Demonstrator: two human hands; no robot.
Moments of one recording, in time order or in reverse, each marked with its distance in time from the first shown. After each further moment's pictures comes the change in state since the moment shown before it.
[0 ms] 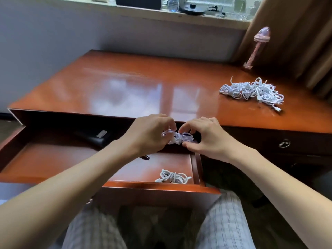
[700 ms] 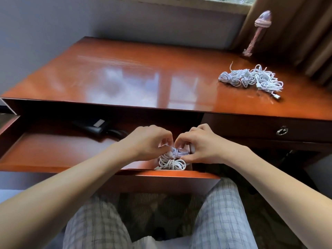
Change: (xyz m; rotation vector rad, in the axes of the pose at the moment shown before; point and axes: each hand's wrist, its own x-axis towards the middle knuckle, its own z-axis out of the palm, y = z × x) left_hand -0.027 -0.002 0.031 0.031 -0.305 0.028; right_hand -0.025 -0.008 0.025 -0.071 -0.348 0.017
